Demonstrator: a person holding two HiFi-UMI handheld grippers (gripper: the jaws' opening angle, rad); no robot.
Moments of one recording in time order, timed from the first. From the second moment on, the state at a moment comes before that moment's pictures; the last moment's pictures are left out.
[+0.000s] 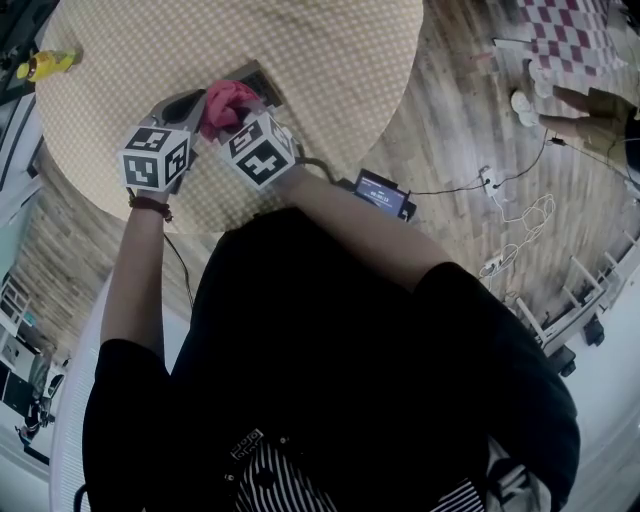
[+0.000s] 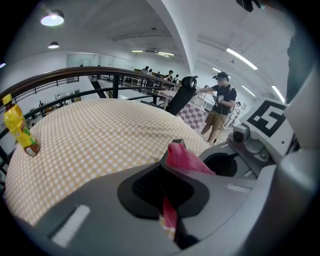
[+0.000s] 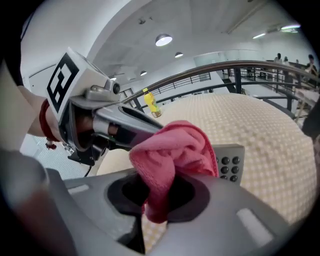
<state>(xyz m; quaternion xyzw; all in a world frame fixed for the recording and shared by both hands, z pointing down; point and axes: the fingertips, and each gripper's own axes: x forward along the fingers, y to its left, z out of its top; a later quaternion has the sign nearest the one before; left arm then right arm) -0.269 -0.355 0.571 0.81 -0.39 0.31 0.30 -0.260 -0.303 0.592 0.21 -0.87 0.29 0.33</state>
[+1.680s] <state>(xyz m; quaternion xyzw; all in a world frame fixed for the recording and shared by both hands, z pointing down) -0.303 -0.201 0.431 0.81 -0.44 0.01 0.40 -0.191 -0.195 0.454 0.30 -0.88 0.29 0.23</state>
